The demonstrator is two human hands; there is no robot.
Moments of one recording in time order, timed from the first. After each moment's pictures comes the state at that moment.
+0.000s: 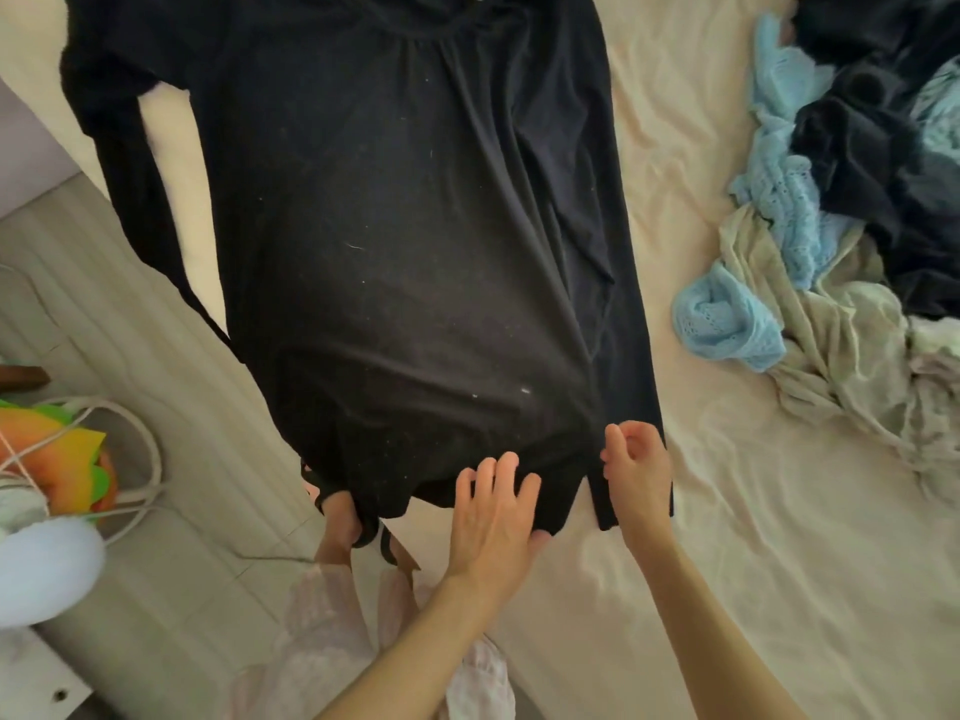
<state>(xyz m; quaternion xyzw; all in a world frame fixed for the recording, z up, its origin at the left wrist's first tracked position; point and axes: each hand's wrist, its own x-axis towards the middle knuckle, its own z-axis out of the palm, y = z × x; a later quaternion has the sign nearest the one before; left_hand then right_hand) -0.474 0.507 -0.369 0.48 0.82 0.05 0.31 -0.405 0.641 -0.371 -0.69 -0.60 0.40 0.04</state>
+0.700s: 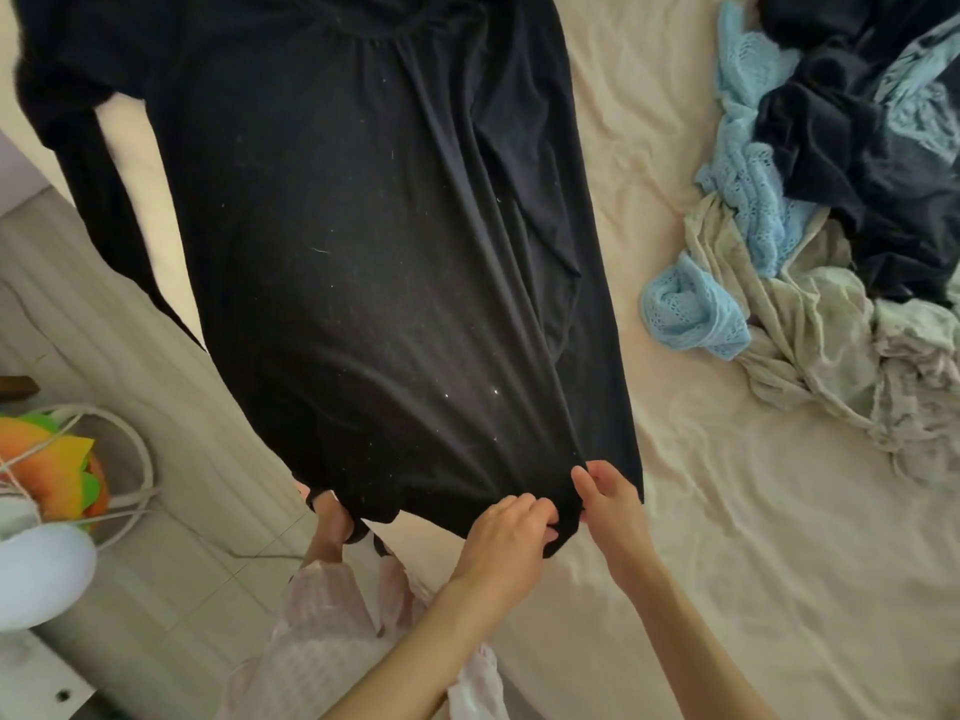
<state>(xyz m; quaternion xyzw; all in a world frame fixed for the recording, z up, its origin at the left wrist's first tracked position) -0.439 0.520 -0.371 0.43 0.75 0.22 0.44 -0.369 0.628 -0.355 -0.67 -0.55 0.49 -0.10</state>
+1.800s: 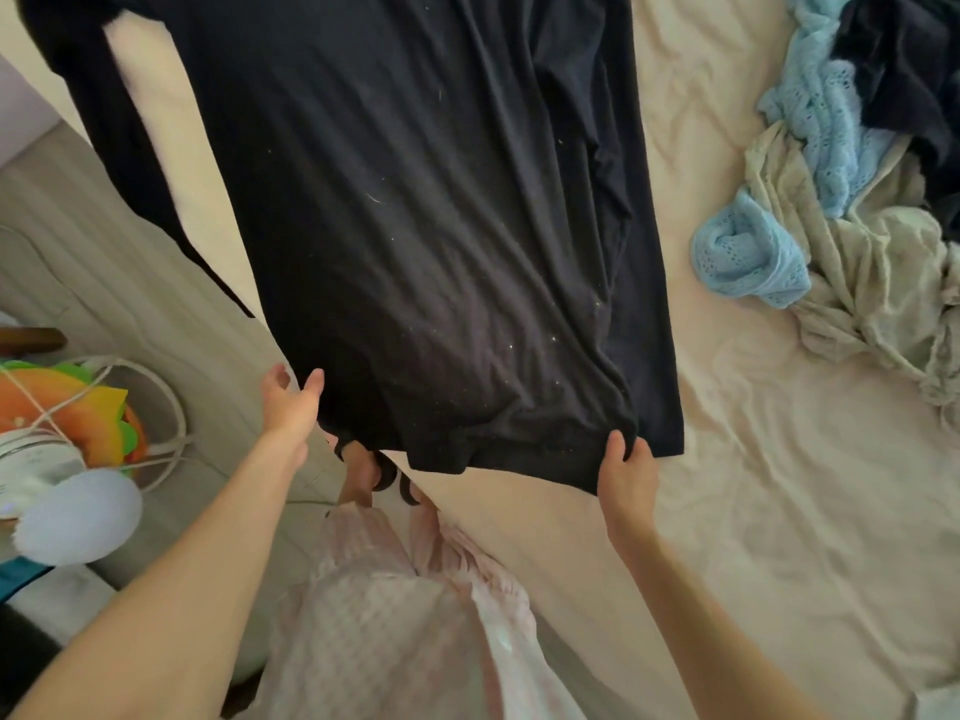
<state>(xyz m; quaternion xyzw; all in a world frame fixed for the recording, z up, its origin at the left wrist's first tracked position) -0.637 0.416 -0.448 -0.22 0.83 0.33 0.40 -0.371 0.589 -0.386 -0.77 -0.51 0.39 -0.03</state>
